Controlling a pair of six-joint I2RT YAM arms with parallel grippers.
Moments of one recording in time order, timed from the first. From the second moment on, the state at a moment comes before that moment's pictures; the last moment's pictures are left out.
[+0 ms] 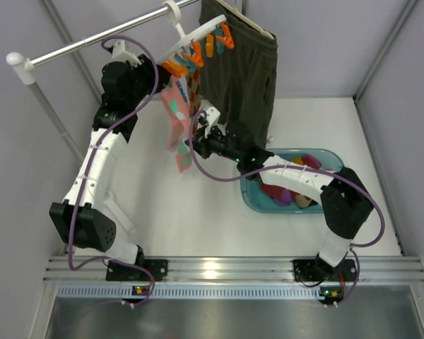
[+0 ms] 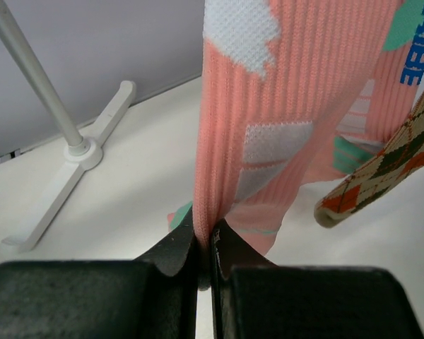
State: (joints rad) left arm -0.16 1.52 1.62 -0.13 0.17 -0.58; right arm 0.83 1.74 1.27 0.40 -0.23 0.04
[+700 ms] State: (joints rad) left arm -0.16 1.45 1.51 -0.08 0.17 -0.57; right arm 0.81 1.07 0.81 0.18 0.09 0.08
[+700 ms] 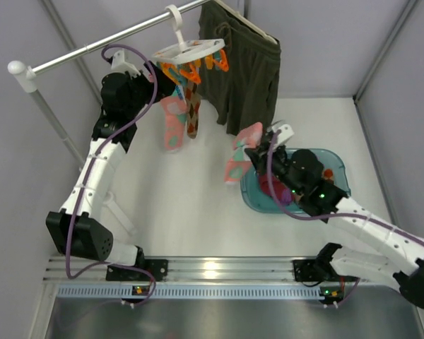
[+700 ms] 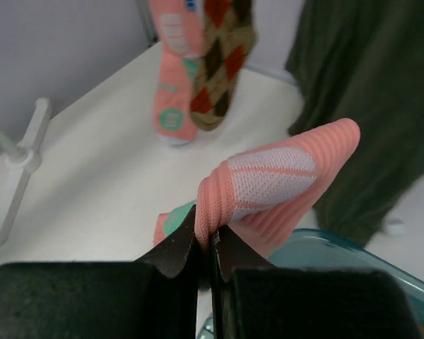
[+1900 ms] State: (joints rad) left arm -0.16 1.23 0.92 0.11 -0.02 -0.39; right arm 0.54 0.93 0.67 0.16 -0.37 0.33
